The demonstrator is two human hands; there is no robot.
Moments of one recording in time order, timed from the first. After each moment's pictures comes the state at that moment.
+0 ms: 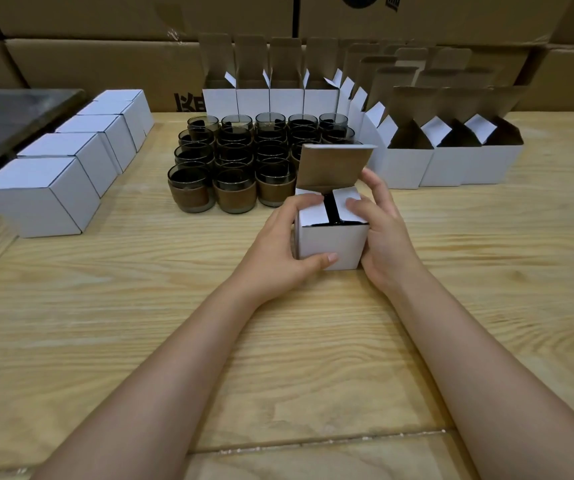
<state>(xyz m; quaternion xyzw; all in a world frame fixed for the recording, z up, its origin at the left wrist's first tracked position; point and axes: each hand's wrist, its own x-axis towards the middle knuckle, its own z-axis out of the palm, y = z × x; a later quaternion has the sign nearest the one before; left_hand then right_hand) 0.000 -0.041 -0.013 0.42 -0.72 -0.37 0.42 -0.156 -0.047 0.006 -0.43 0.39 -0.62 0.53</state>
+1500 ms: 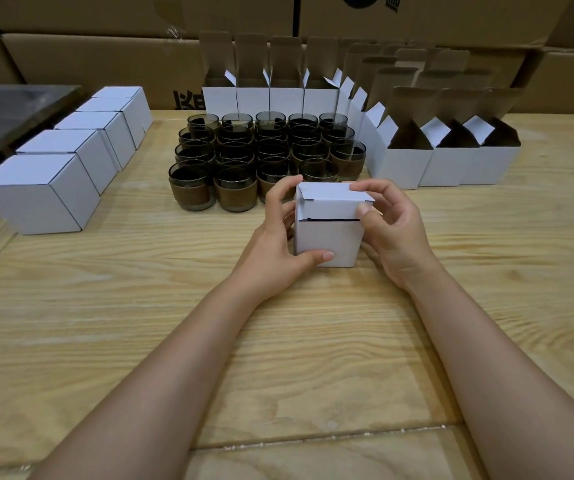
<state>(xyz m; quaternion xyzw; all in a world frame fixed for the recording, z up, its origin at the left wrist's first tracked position) 0.004 -0.041 -0.012 0.39 -0.71 -0.38 0.45 -0.176 -0.041 0.004 -0.57 0.41 -0.58 0.42</state>
